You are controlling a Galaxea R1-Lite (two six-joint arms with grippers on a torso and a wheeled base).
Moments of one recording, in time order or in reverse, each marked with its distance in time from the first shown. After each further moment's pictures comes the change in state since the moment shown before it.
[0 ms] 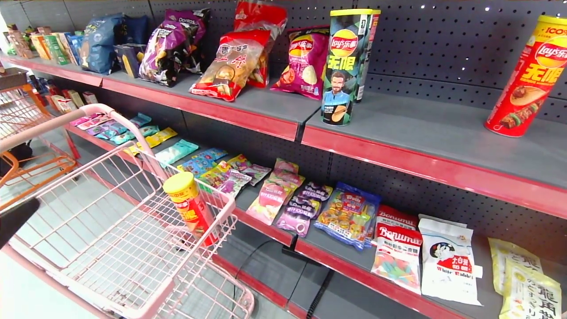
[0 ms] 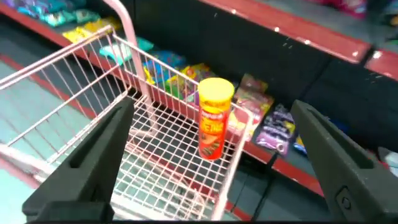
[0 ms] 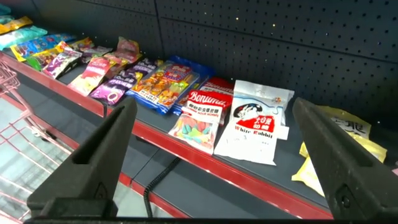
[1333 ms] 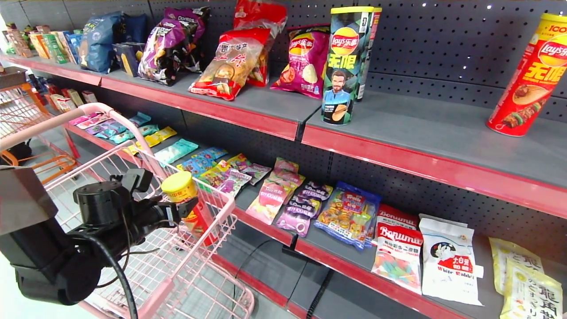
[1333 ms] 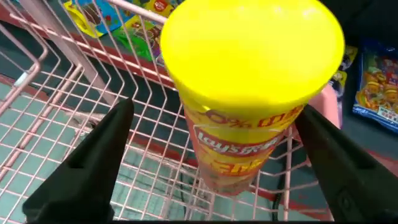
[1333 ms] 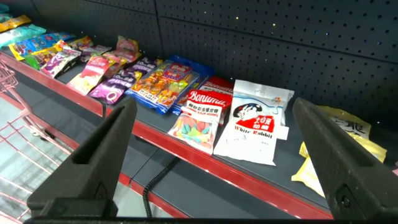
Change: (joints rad) left arm -0.071 1.306 0.047 -1.124 -0.102 0.101; right arm 0.000 0.000 0.000 0.000 0.000 -0.004
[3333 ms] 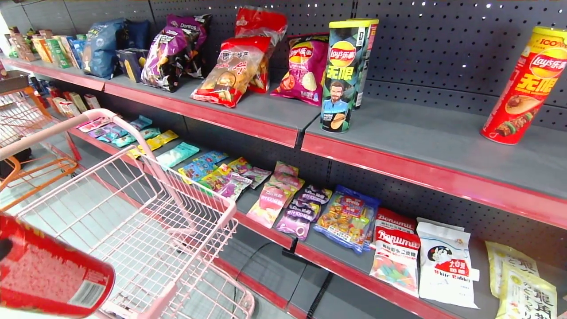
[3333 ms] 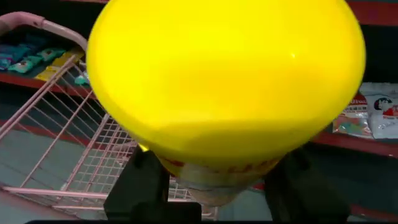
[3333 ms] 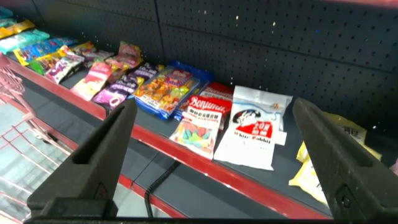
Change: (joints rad) left arm -0.003 -1.497 -0.125 1.401 -0.049 0.136; right arm 0.000 0.000 0.000 0.000 0.000 0.002
